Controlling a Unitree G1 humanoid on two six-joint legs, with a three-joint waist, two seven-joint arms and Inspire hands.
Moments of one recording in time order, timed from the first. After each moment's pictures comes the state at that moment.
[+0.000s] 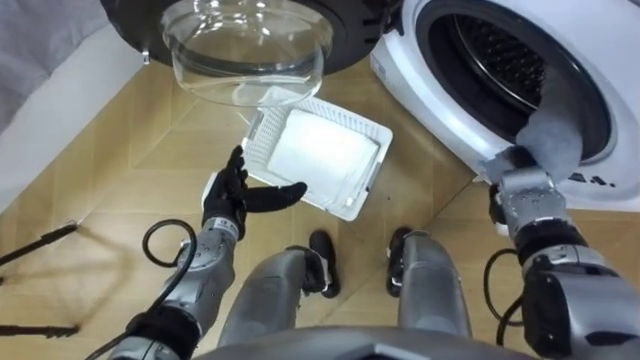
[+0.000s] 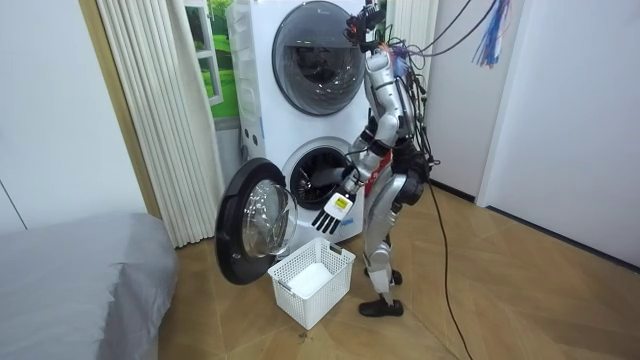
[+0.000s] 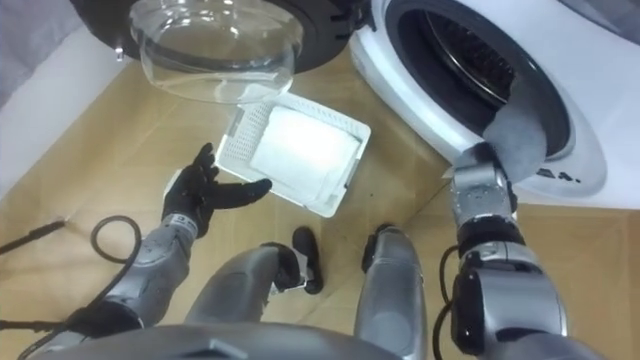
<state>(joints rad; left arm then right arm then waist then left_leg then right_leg) 0.02 0.15 -0.27 0.65 -0.43 -0.11 0.15 -0.40 -0.25 -0.18 0.98 1.28 -0.06 -0.84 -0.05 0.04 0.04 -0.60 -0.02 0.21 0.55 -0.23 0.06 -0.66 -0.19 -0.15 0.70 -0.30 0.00</state>
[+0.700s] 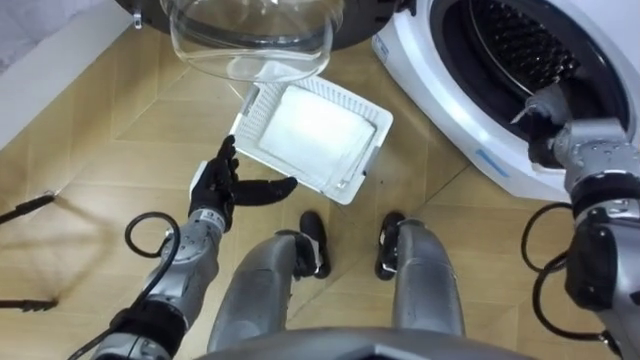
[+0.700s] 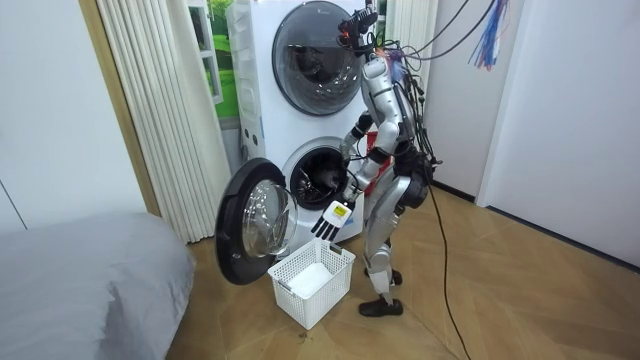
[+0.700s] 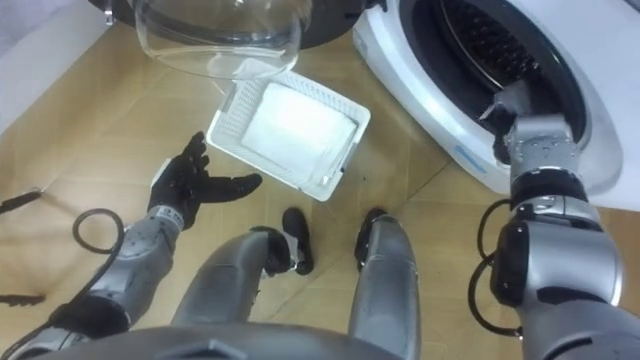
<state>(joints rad) -0.03 0.19 -0.24 0.64 -0.38 -0.08 0.07 -0.56 -0.42 -0.23 1.06 1.41 -0.02 -0.60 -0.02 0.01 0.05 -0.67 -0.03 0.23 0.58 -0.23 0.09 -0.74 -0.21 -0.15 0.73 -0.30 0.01</state>
